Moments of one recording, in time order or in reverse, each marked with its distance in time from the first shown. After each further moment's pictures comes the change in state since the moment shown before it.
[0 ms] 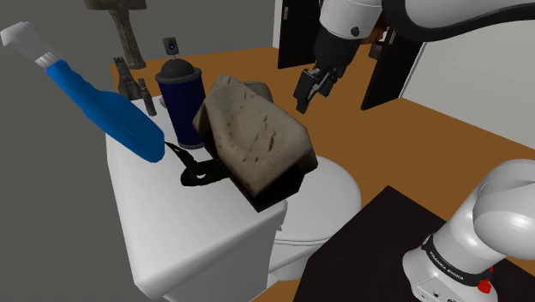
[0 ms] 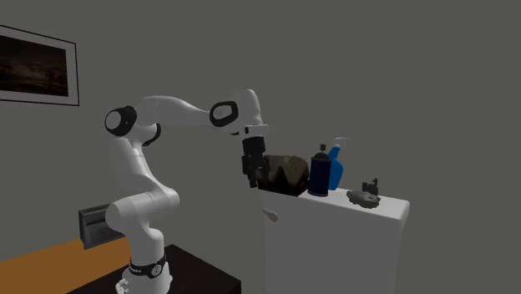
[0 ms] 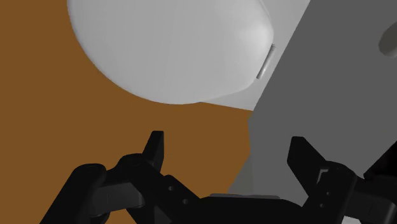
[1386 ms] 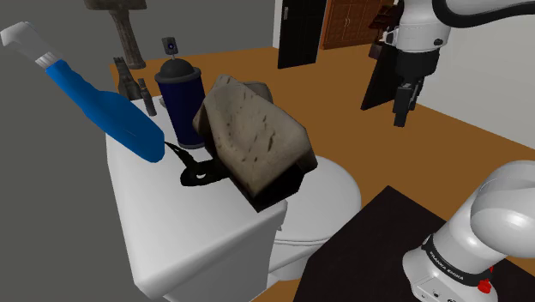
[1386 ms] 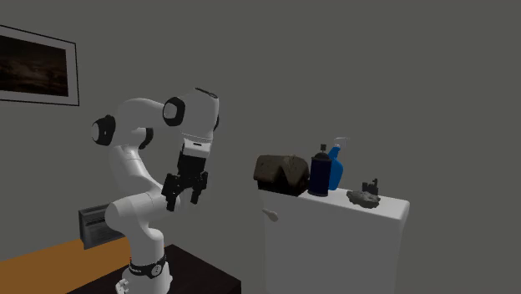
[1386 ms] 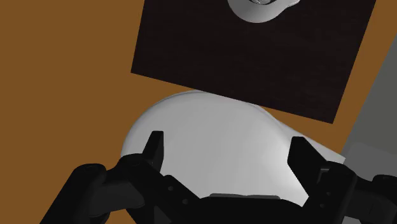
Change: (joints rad) arm -0.054 -0.197 -0.342 -0.172 -0.133 -0.470 -0.400
